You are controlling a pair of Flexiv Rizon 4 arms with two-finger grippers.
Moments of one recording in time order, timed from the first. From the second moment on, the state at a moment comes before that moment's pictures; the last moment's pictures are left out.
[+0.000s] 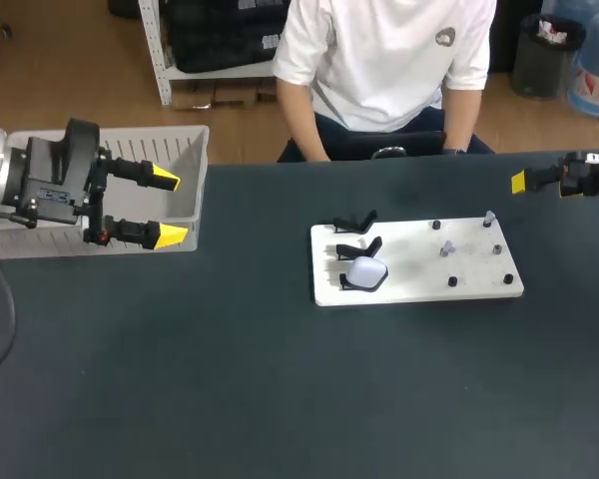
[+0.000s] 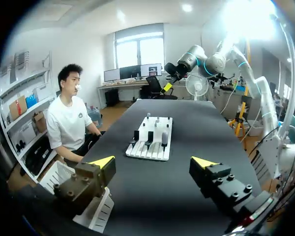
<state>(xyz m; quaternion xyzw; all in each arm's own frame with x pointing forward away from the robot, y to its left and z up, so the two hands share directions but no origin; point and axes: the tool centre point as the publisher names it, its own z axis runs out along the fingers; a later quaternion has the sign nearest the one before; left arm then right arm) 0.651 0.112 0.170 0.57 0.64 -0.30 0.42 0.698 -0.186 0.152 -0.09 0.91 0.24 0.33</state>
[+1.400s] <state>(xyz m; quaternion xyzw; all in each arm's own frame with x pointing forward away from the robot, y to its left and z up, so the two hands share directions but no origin) 0.644 -0.017 0.097 0.58 0.62 -0.36 0.39 0.698 -0.186 0.152 -0.09 0.91 0.24 0.33</state>
